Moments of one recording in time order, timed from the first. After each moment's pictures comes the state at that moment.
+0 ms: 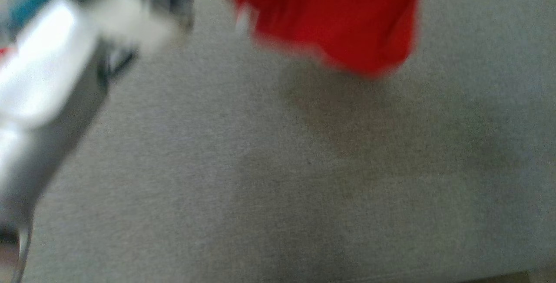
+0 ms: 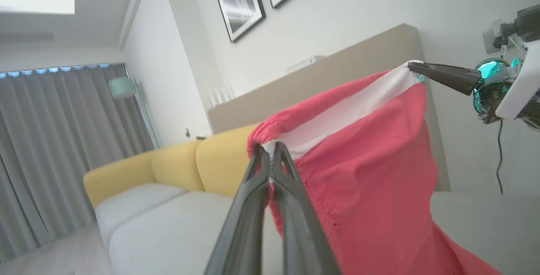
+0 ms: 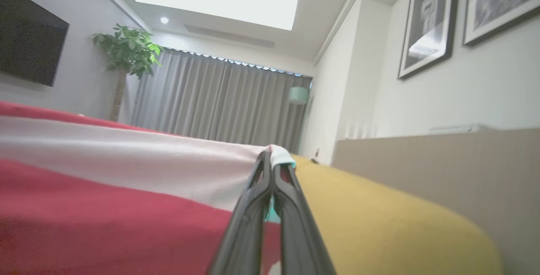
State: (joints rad) left arm -1.09 0.45 -0.76 0.18 -0.54 -0.13 -0.18; right arm -0.84 -0.41 0.08 0.28 0.27 0.12 -0.26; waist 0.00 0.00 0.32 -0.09
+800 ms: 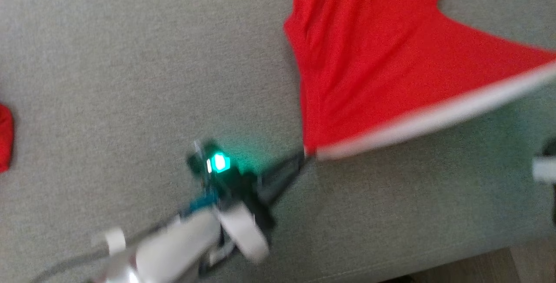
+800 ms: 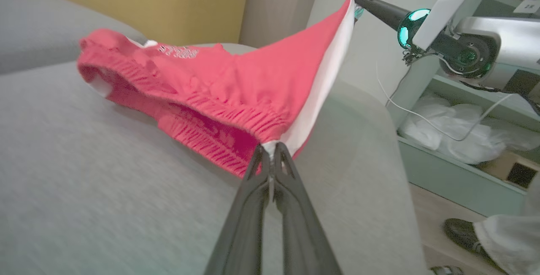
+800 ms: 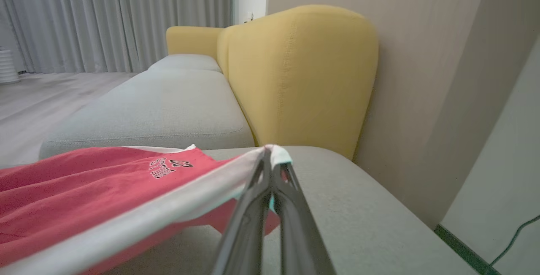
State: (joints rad) left arm -0.62 0.33 -1.12 0.26 -0.58 -0.13 -0.26; right arm -0.19 -0.24 -0.21 0.10 0.24 0.12 -0.25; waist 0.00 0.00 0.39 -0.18
